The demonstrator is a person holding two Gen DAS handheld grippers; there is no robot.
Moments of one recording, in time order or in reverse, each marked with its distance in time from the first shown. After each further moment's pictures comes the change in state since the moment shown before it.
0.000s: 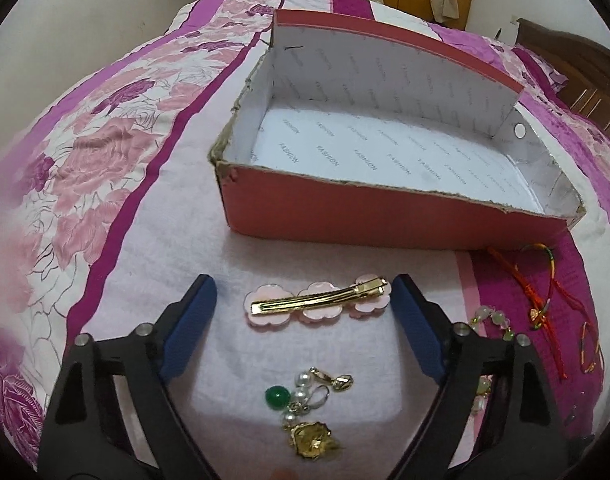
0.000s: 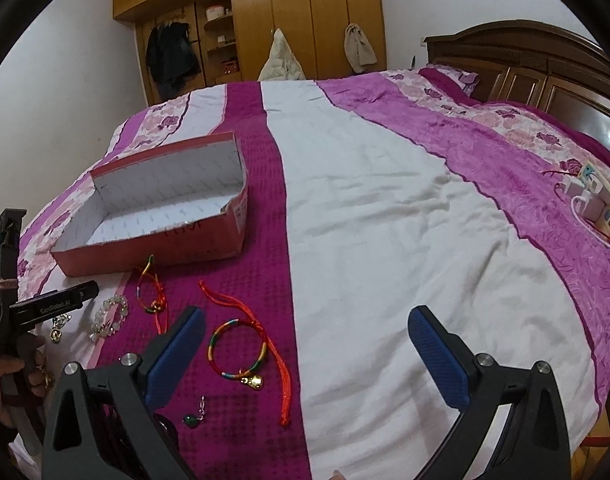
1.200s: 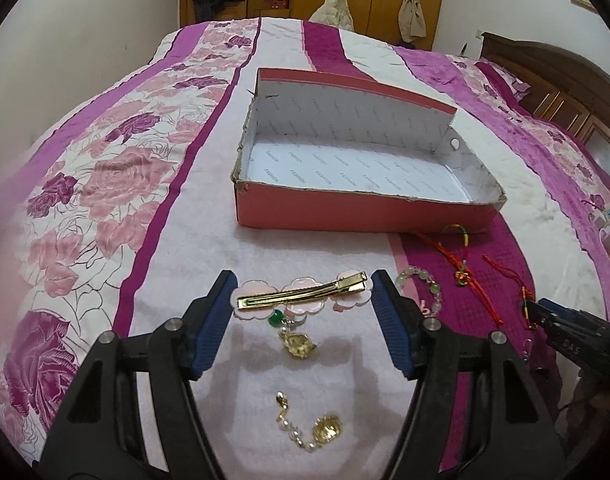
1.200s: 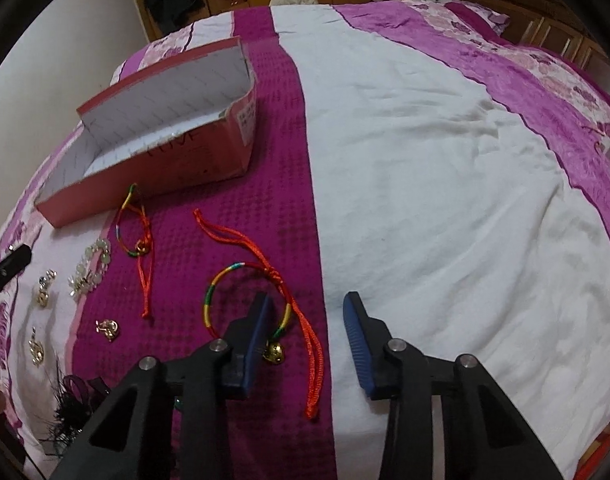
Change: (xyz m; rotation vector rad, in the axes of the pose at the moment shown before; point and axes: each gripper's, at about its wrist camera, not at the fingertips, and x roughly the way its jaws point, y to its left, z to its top) left arm -0.075 0.001 -0.017 0.047 -0.091 -0.104; right arm 0.053 0.011 -0.013 -0.015 0.288 0.053
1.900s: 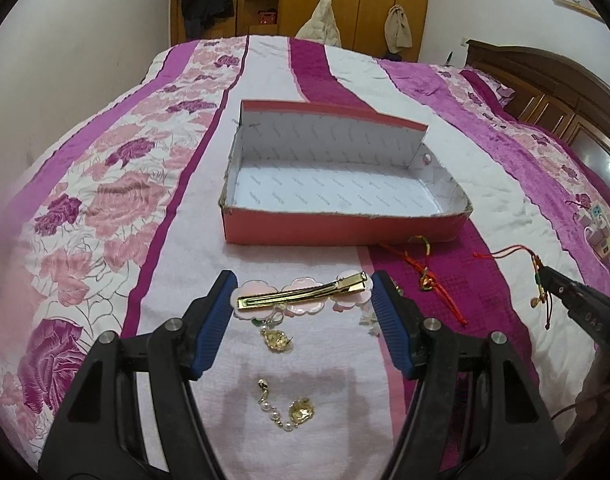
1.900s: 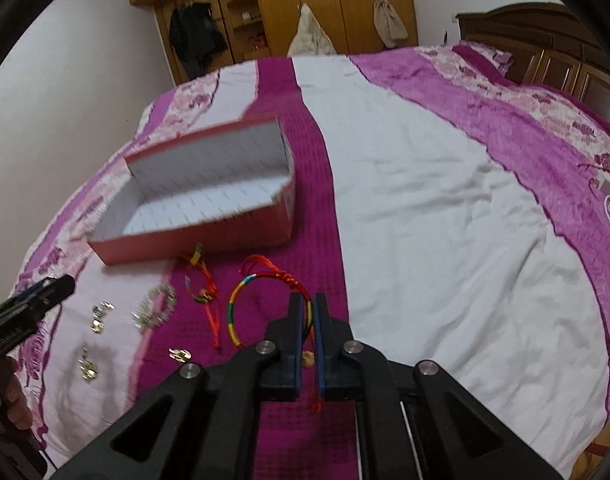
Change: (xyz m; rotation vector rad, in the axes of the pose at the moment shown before) left arm -0.034 -0.016 0.005 0.030 -0.055 -0.024; right arm -0.067 0.012 0.013 -0.012 -0.195 0.080
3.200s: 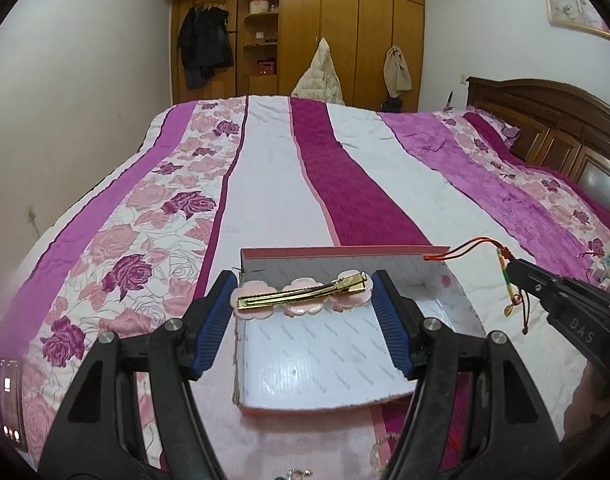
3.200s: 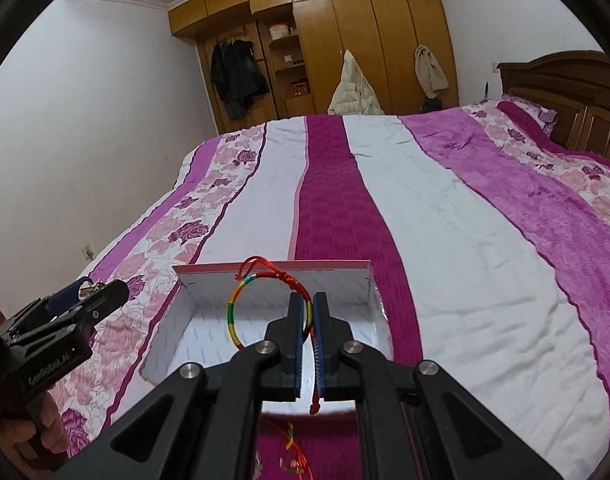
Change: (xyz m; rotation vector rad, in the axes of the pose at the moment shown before) left arm 0.028 0.006 0.123 0.039 -0.164 0.026; right arm 0.034 0.073 0.139 -0.068 -0.146 0.114
